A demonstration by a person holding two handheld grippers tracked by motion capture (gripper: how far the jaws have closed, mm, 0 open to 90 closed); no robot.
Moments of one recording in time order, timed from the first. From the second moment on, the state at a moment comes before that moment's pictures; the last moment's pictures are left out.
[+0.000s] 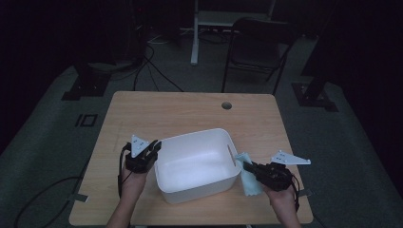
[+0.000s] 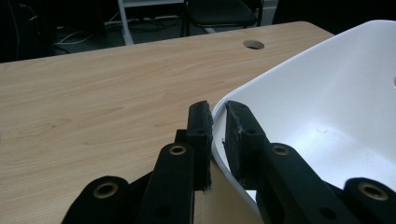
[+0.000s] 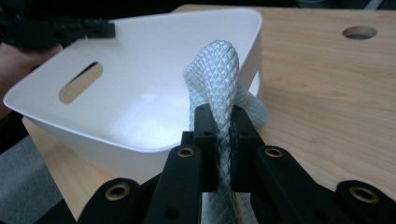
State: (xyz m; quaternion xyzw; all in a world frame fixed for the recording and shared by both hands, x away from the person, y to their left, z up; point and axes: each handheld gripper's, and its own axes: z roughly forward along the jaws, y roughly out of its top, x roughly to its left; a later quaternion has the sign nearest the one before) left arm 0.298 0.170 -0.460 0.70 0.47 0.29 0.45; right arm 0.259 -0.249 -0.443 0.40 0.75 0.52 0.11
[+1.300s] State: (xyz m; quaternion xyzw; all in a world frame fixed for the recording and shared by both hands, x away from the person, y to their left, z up) left arm 0.298 0.168 -0.459 0.70 0.47 0.29 0.45; right arm 0.285 -0.244 -0.466 0.42 0.75 0.51 0.08
